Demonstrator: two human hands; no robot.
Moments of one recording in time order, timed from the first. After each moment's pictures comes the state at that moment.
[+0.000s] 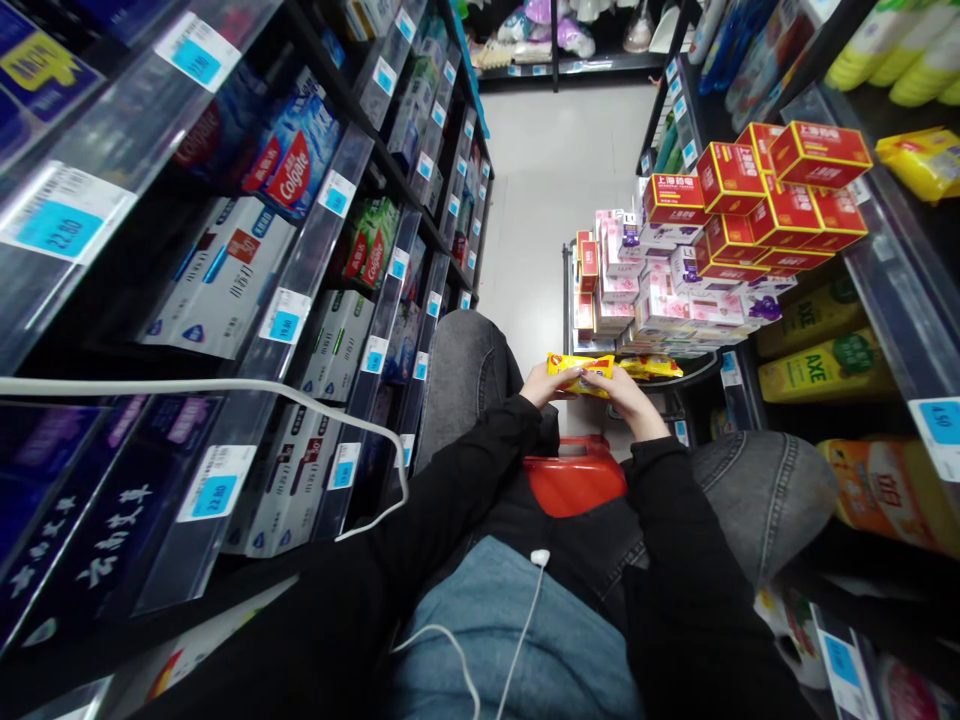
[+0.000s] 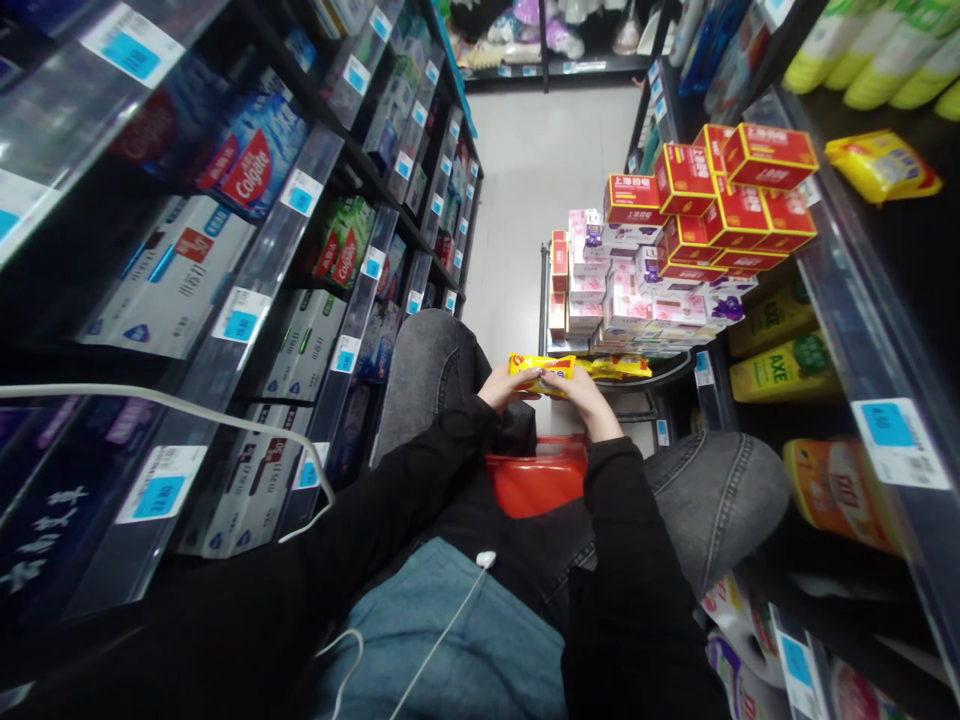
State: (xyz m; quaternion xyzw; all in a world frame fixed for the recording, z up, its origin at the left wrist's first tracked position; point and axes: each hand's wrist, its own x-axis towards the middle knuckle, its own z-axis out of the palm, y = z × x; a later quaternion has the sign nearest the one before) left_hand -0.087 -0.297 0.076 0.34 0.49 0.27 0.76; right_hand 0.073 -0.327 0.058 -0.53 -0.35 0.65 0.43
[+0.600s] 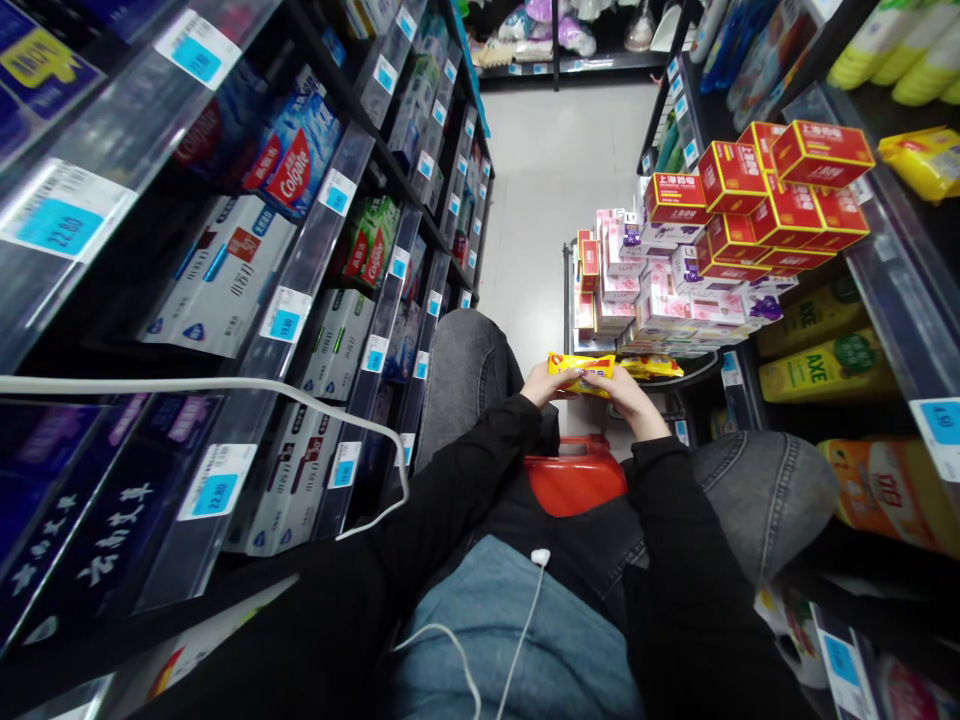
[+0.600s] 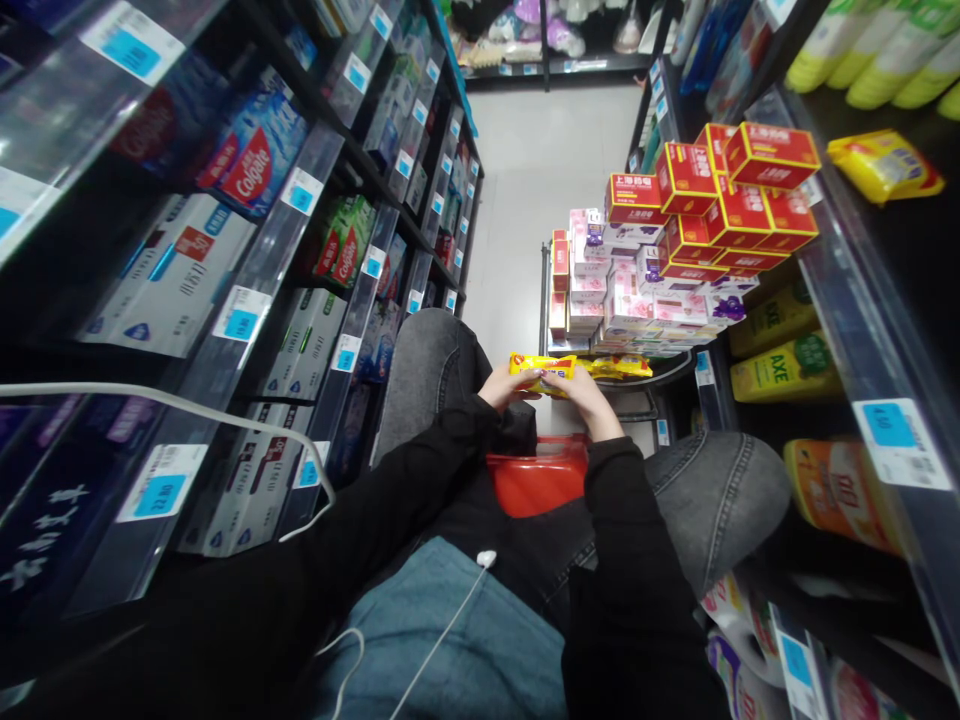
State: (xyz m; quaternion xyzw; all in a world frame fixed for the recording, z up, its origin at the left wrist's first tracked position) left_hand -0.086 -0.298 0.075 0.35 0.49 0.27 0.75; right_hand 0.074 -0.327 0.052 -0.53 -0.34 0.65 0.43
